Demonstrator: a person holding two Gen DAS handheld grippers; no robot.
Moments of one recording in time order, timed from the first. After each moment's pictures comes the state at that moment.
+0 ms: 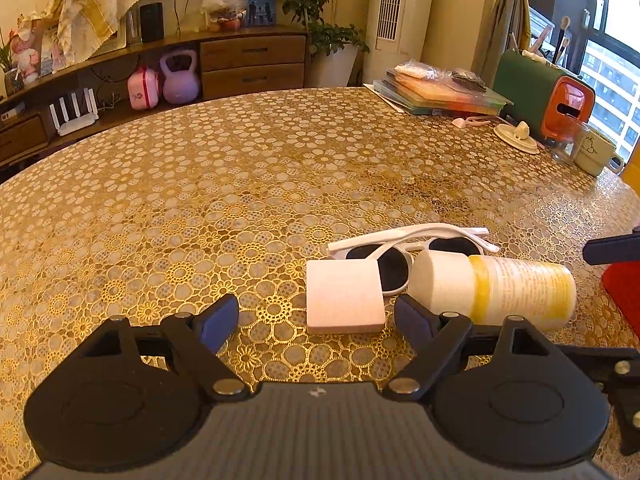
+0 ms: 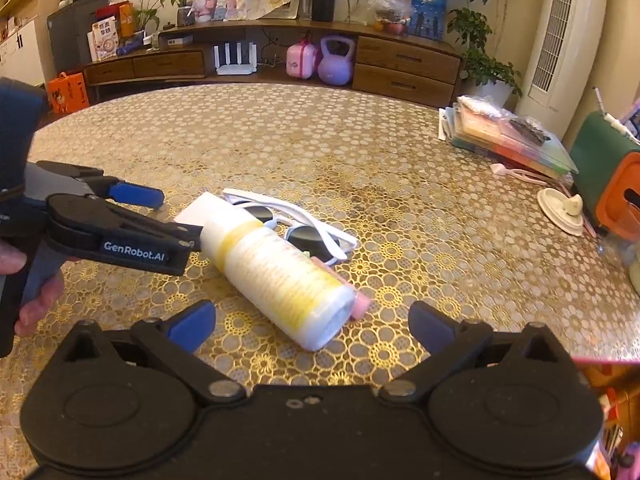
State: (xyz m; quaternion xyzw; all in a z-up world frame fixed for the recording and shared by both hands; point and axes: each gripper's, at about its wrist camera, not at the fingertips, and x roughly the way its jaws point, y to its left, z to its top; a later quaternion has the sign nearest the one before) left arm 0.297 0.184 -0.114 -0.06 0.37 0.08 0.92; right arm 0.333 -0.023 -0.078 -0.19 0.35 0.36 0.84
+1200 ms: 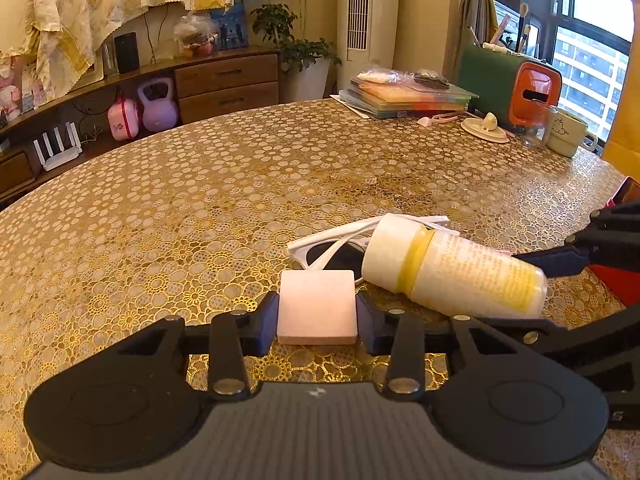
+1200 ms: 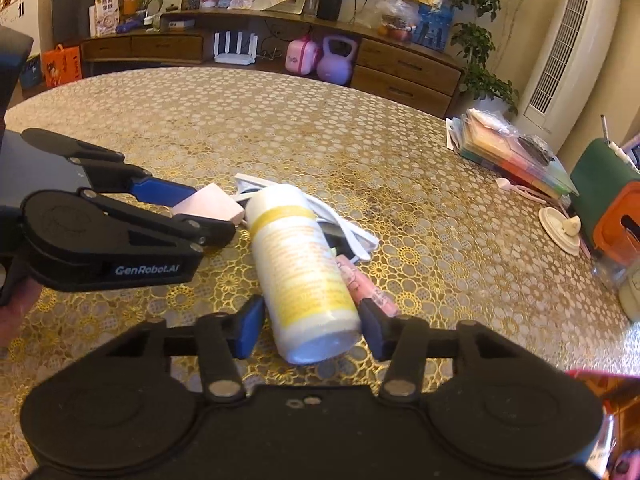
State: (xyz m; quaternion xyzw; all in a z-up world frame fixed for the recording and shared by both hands) left arm 0.282 0.159 -0.110 -0.03 0.35 0.05 0.94; right arm 0.307 -0.004 -0.089 -0.23 0.33 0.34 0.85
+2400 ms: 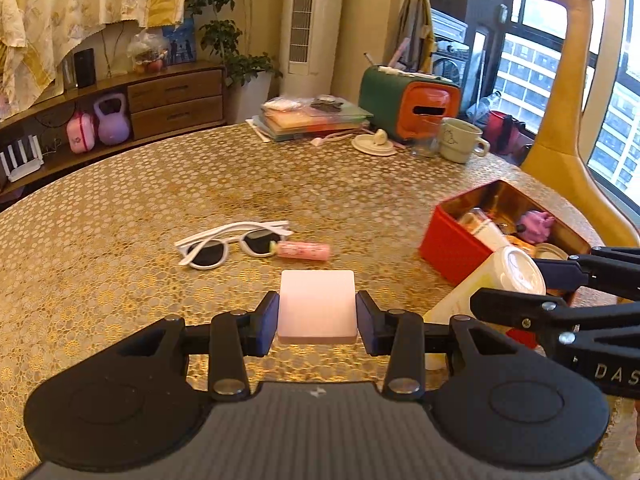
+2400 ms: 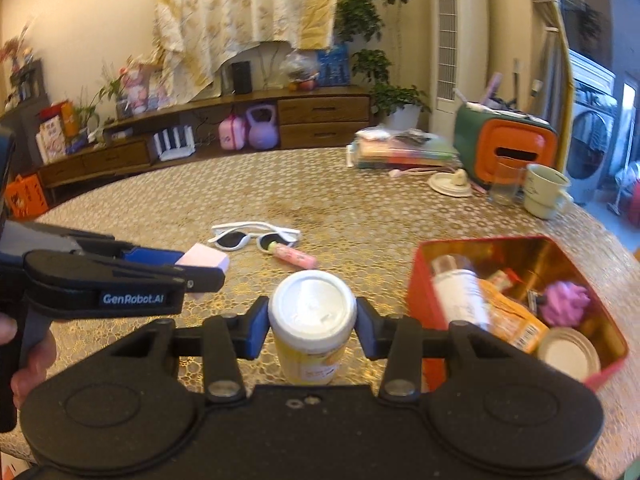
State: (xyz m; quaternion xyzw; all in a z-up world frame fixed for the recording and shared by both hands) left arm 0.207 0.058 -0.037 -0.04 0.34 -0.02 0.94; right arm 0.217 -0.148 -0.021 -0.05 0.30 0.27 0.92
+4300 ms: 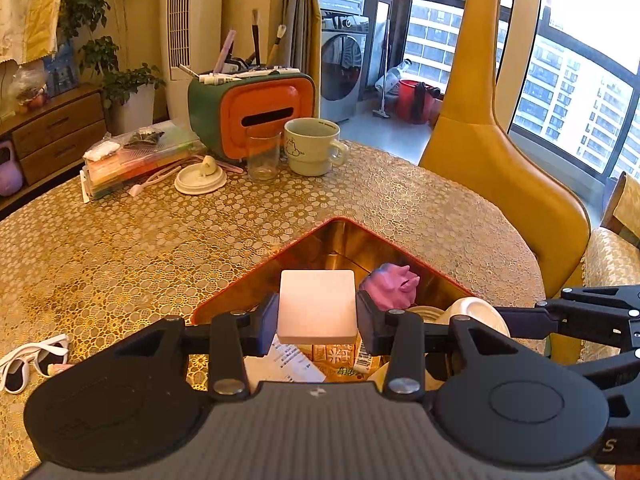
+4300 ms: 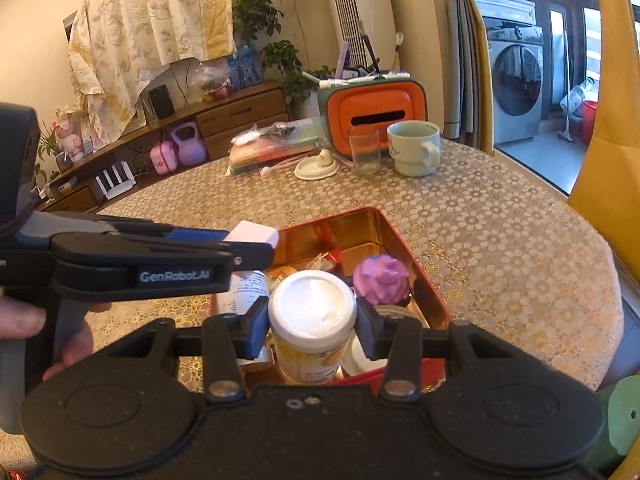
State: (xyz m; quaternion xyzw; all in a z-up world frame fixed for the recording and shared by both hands) left arm 0.327 -0.123 -0.018 0.01 0.35 -0.15 0.92; right arm 0.286 -0.304 -0.020 0.04 0.35 0.21 0.91
